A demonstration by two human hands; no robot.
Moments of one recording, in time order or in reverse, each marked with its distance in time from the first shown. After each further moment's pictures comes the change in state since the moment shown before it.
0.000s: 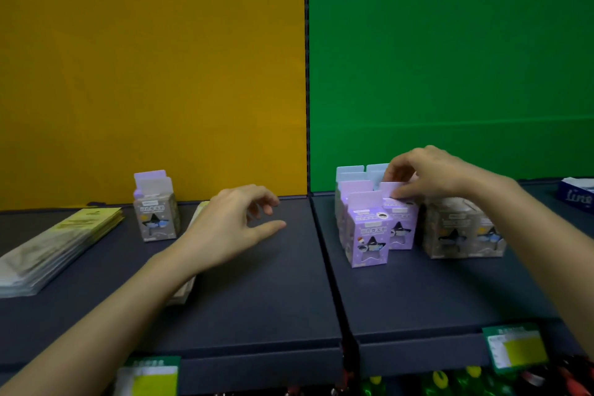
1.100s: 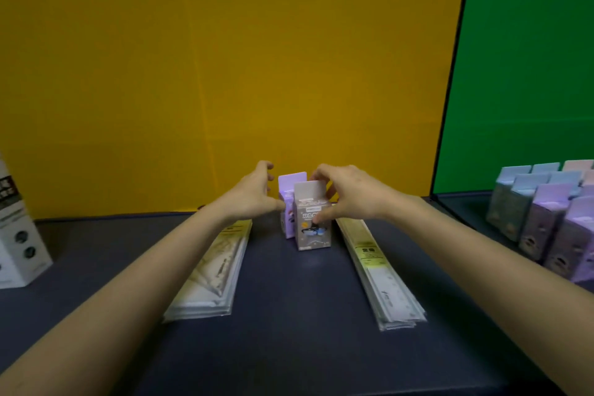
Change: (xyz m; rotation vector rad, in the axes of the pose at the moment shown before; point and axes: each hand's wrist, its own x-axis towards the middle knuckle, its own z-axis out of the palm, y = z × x) left_hand -0.005 -0.229 -0.104 -0.220 -0.210 -0.431; right_hand 0.128 -0.306 0.110 0.163 -0.020 -0.174
